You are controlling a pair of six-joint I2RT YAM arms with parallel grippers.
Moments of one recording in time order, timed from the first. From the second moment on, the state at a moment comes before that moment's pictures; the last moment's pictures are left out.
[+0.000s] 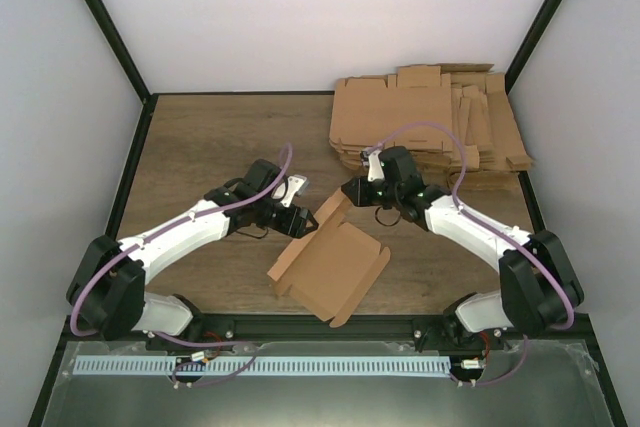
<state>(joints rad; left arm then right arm) -0.66 1.38 0.88 -0.45 0.41 -0.28 0.53 1.38 0.83 -0.12 -0.32 0.48</state>
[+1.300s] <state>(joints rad) -0.67 1.37 0.86 -0.42 0.45 -0.28 0.53 1.46 0.88 -0.26 -0.51 0.39</state>
